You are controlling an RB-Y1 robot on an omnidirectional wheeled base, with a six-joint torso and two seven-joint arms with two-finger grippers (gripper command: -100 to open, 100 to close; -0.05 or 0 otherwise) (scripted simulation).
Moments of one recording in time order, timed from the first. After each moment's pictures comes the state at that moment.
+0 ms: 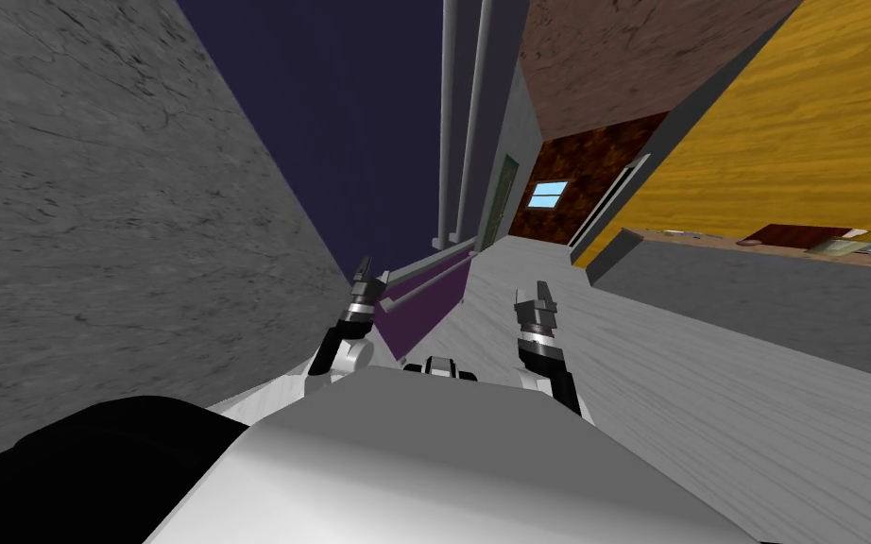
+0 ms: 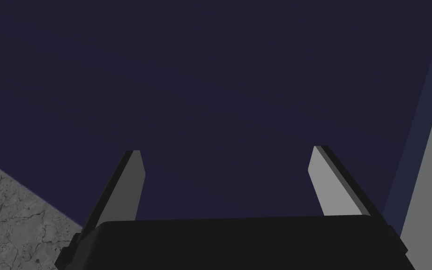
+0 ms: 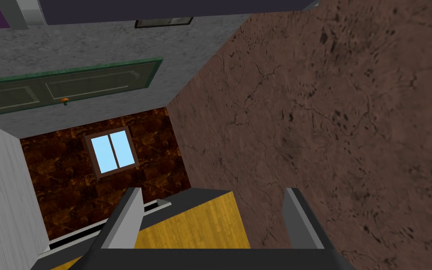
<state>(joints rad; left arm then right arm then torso) 0.44 0.19 -0.04 -2.35 0.22 -0.20 0.07 0.52 0.01 0.04 -2.24 -0.03 -0.36 -0.04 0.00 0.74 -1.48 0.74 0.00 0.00</state>
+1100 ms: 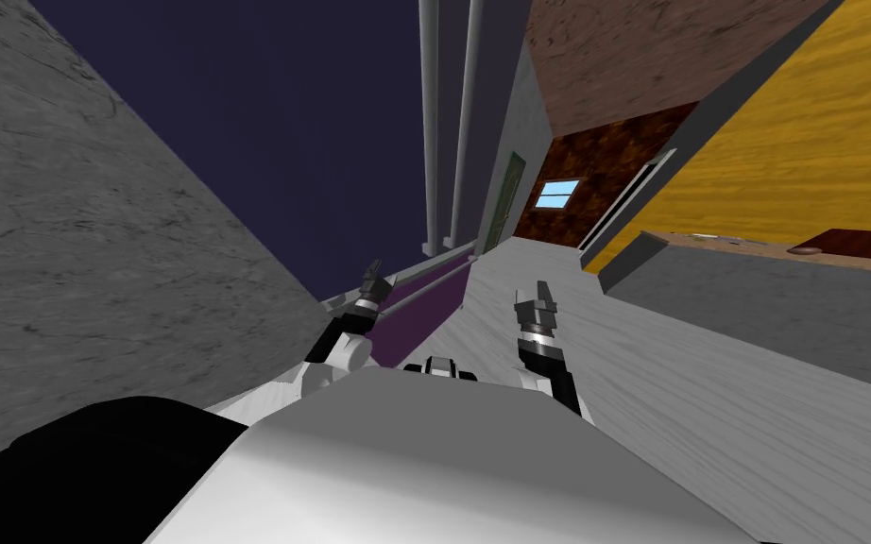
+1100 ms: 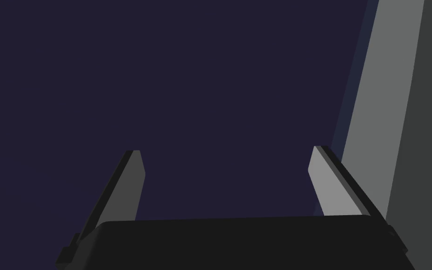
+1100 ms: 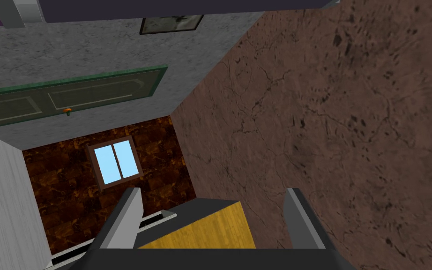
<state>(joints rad) 0.41 0.20 -0.03 -2.40 0.34 0.08 0.11 0.52 0.01 0.04 -2.24 -0.03 -0.36 -0.04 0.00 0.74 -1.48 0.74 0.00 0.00</state>
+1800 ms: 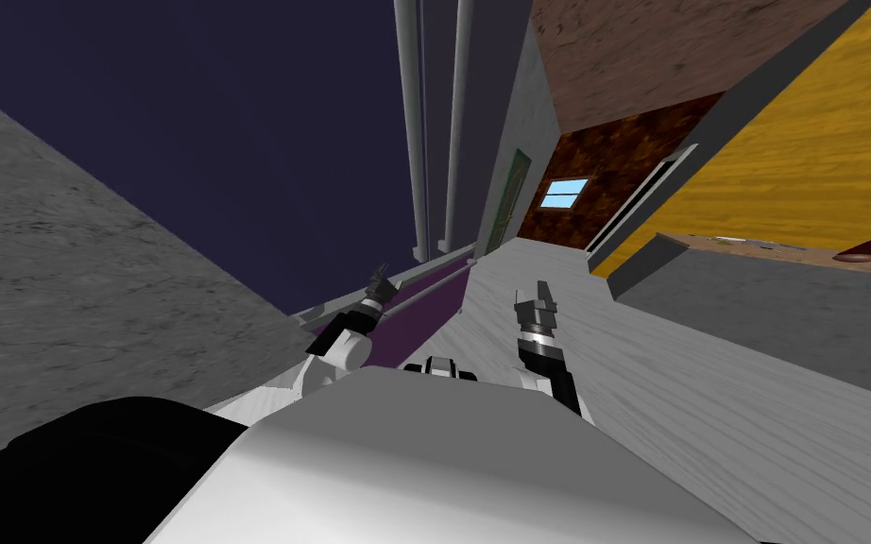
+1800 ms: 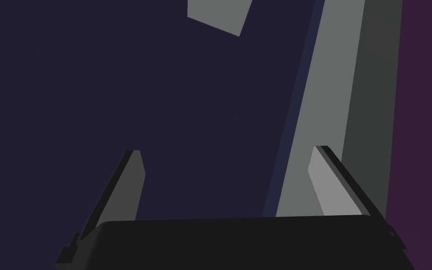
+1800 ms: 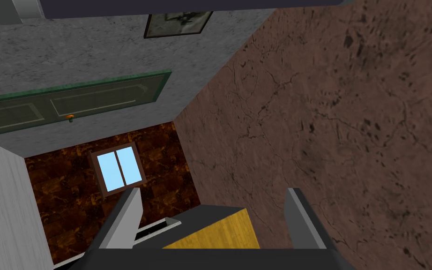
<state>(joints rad) 0.40 0.18 -0.03 -2.42 0.42 0.27 0.13 0.52 0.01 0.04 -2.24 -0.03 -0.36 -0.04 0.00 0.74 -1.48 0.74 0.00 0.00</state>
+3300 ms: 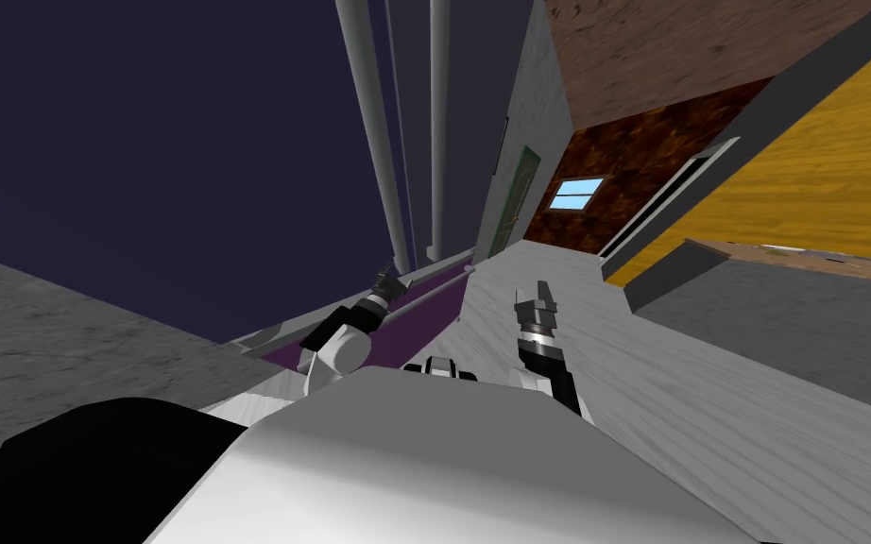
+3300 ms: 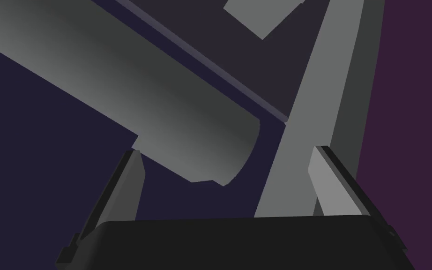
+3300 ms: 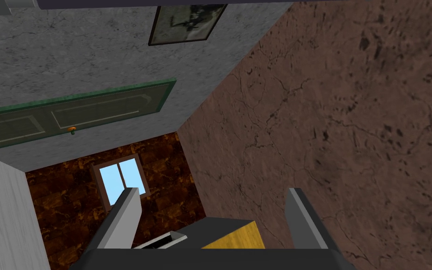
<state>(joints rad) 0.37 -0.04 -0.03 -2.56 0.55 0.59 0.17 0.52 0.01 0.04 -2.24 -0.03 -0.36 -0.04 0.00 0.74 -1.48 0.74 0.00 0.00</state>
